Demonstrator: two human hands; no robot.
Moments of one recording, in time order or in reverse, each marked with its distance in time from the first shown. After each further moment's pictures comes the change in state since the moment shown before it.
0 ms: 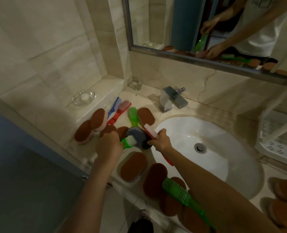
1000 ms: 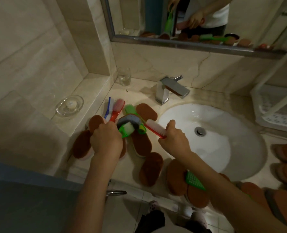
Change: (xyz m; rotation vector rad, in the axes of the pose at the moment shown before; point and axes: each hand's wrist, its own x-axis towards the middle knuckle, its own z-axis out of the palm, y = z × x) left_hand 0.076 -0.037 -0.029 0.055 0.024 0.178; right_hand -0.044 -0.049 0.029 -0.453 0.286 -0.020
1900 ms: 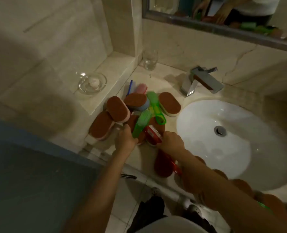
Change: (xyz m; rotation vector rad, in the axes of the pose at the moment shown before) left_hand 0.036 -0.056 0.106 -0.318 -0.305 -0.093; right_hand 0.015 -0.031 0.063 -0.229 -0.387 -0.010
